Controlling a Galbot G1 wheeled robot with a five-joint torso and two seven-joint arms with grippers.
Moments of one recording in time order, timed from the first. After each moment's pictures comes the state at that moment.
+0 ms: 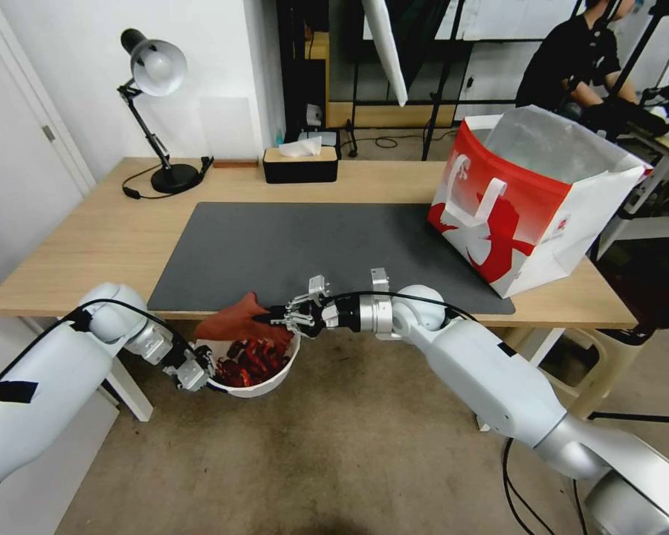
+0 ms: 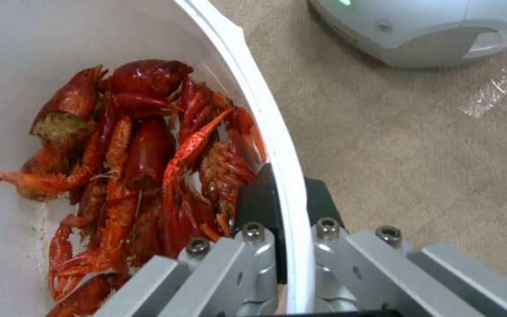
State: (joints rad) left arm 0.69 -0.76 -0.06 -1.40 0.24 -0.60 1.46; right arm -0.52 1.17 -0.28 1.40 0.72 -0.14 -0.95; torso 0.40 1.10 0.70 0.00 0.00
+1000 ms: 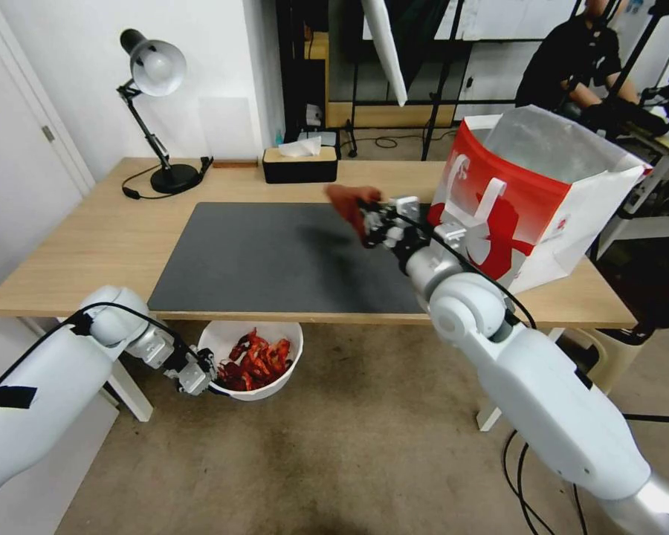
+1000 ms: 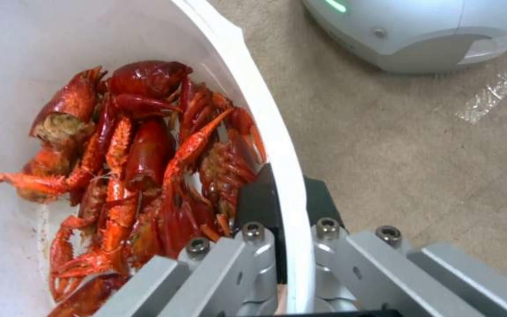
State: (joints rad) left arm 0.72 -0.75 -0.07 -1.42 0.24 -0.59 1.45; right arm -0.75 1.06 0.02 1.89 0.68 -0.31 0.37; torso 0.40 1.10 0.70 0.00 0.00
